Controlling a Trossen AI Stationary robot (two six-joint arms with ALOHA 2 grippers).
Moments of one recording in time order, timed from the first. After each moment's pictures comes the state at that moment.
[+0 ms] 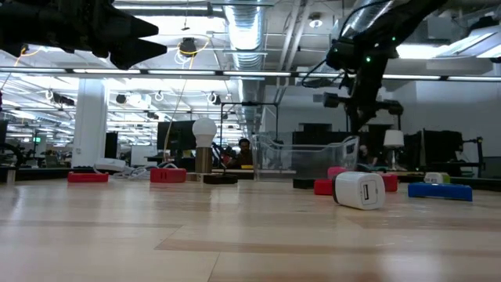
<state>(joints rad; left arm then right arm) -0.13 0.64 0.20 0.45 -0.31 0.04 -0.70 1.47 1.02 -0.59 0.47 0.86</state>
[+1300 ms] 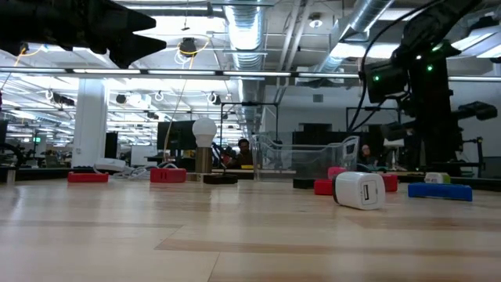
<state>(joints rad) -0.16 0.64 0.20 0.47 -0.31 0.03 -0.47 1.30 0.66 -1.03 0.53 1.33</state>
